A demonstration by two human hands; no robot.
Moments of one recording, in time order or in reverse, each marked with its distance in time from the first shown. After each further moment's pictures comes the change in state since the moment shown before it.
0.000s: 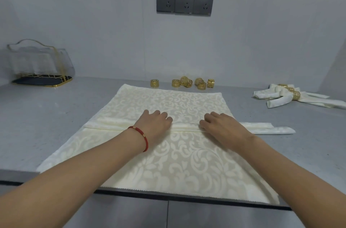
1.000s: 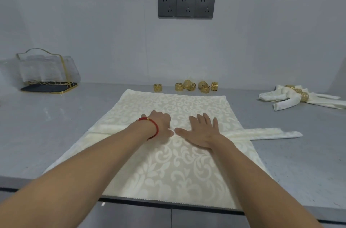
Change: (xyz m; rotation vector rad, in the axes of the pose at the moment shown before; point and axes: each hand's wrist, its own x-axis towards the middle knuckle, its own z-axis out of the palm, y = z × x) left_hand 0.027 -0.010 -0.022 -0.487 -0.358 -0.291; right_hand 0.064 -0.047 0.010 0.578 -0.368 0.545
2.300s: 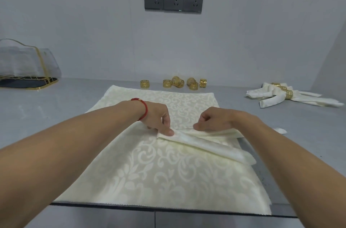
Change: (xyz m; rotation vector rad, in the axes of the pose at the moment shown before) left_hand 0.035 0.010 -0.031 -0.149 -0.317 0.311; right_hand -0.009 0.073 -0.080 0.088 -0.225 -0.076
